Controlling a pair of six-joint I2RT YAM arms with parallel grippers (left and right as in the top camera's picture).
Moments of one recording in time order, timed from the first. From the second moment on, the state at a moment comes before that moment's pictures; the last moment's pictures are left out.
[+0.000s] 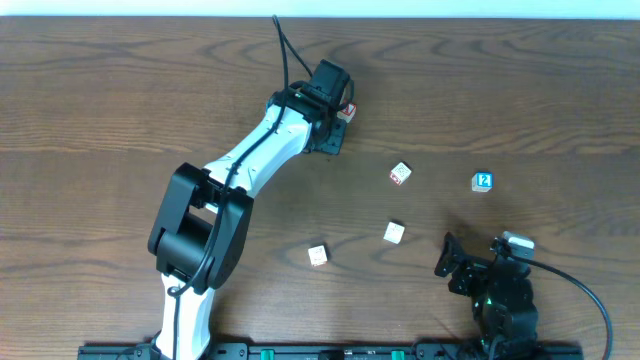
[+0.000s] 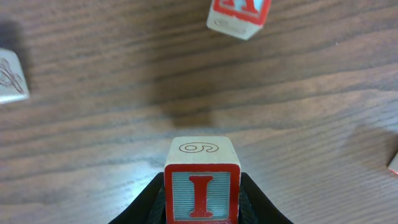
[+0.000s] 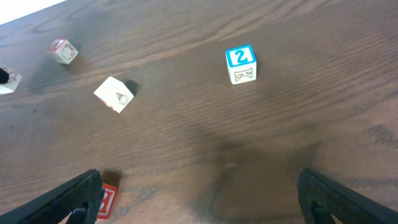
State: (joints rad) left arm -0.53 2.11 1.63 -0.73 0.02 -0.25; right arm 0.24 0.01 0.17 -0.70 0.26 0.45
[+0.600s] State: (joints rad) left arm -0.58 2.18 1.63 -0.76 -0.01 -0.39; right arm 0.24 0.01 0.17 -0.70 0.26 0.45
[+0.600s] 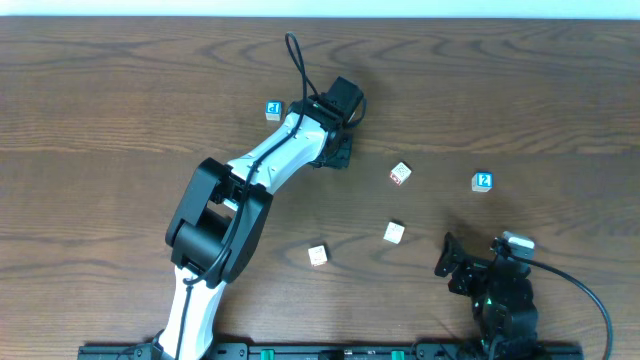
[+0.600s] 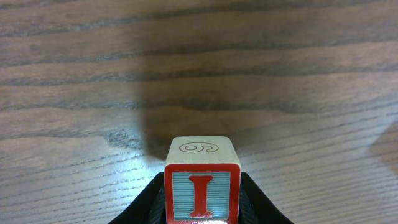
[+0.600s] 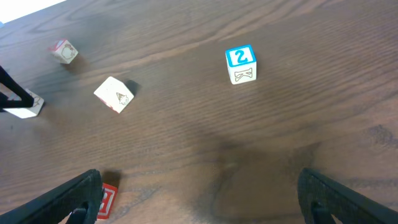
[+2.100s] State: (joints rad) left arm -0.58 2.18 1.63 -0.78 -0.01 -0.57; right arm 0.24 0.01 0.17 -0.70 0.26 0.45
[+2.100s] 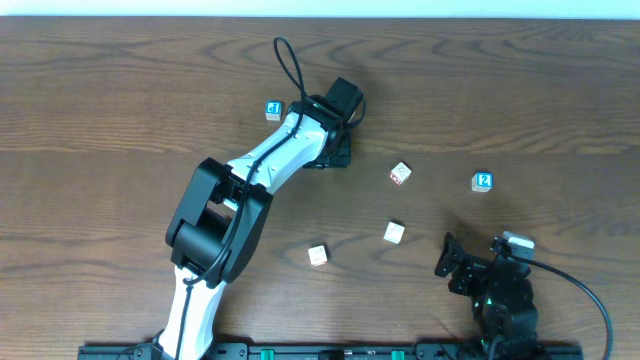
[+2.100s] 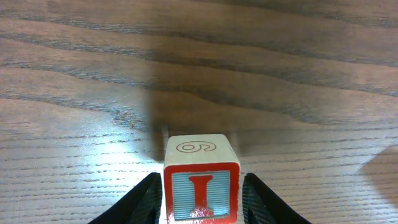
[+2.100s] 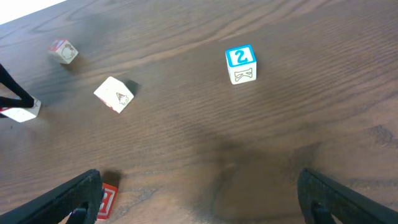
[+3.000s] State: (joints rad) left arm -0.58 2.18 1.63 -0.72 0.00 -0.51; right arm 0.24 0.01 0.17 -0.70 0.26 0.45
